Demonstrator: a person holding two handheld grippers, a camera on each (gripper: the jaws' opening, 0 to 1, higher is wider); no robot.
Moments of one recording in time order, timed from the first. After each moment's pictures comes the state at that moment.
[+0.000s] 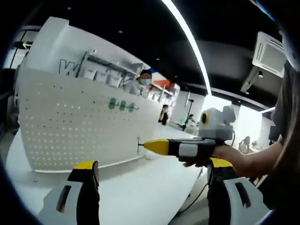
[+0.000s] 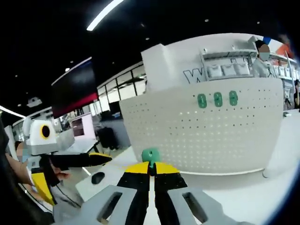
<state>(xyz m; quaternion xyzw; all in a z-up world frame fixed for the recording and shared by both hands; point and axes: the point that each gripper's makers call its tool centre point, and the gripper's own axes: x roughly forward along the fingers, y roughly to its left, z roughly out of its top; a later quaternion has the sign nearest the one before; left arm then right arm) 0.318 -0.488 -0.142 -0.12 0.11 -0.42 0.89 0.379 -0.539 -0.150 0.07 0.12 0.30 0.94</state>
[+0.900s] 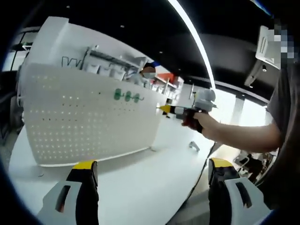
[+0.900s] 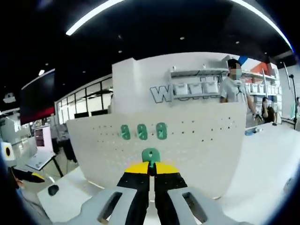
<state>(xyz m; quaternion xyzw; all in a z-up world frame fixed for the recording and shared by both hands) 0.316 -0.476 -0.170 -0.10 0.14 -0.40 0.90 0.486 -0.701 -0.112 0.05 0.05 0.14 0.99</state>
